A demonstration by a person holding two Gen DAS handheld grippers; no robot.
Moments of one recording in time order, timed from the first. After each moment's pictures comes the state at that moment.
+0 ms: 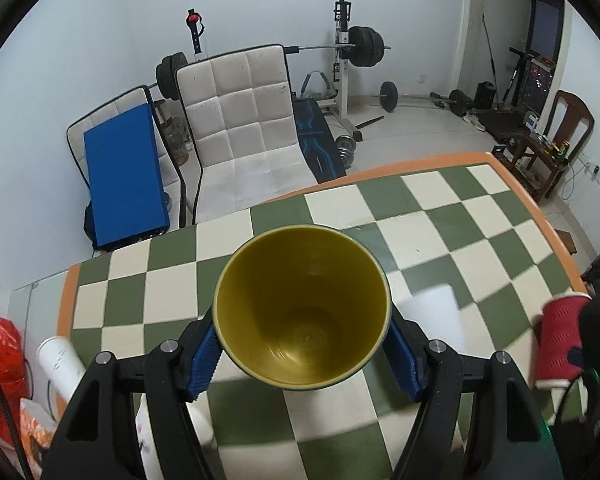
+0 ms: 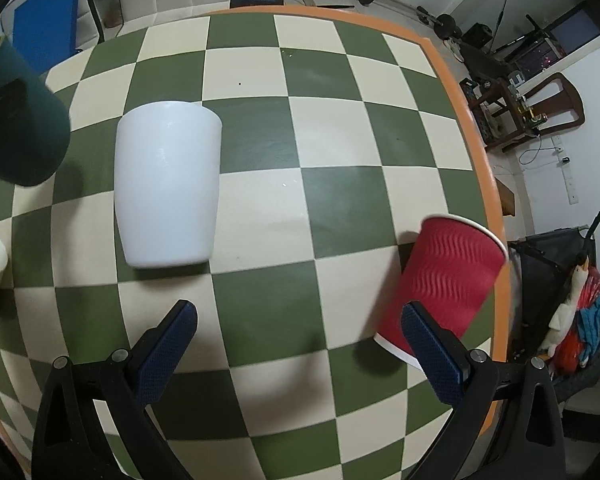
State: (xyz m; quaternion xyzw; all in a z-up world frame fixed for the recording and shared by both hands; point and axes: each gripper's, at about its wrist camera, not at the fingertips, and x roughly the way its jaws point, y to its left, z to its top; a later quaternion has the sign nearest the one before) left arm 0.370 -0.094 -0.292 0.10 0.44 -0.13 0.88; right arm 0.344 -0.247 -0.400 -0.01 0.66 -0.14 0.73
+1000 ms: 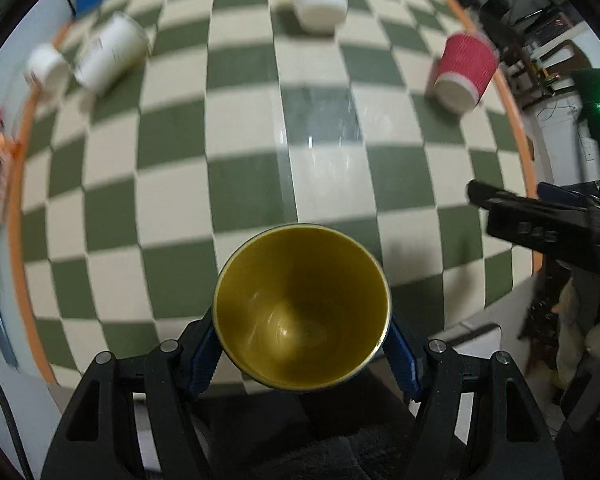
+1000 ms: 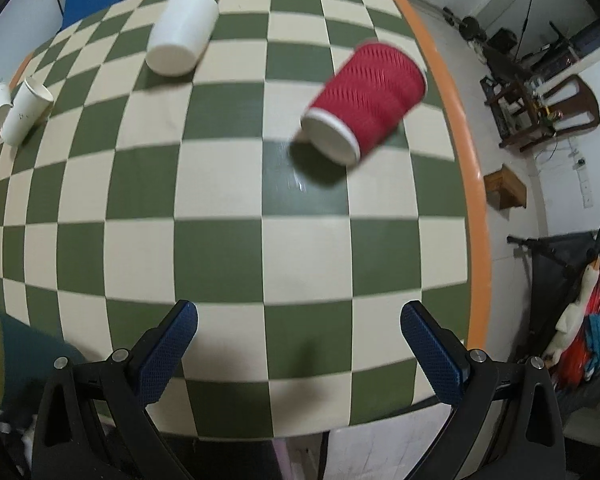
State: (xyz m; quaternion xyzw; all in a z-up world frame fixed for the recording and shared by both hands) left arm 0.100 -0.100 -0.334 0.03 0.71 -0.13 0.69; right arm 0.137 -0.293 -0.380 -0.01 0.68 -0.08 0.72
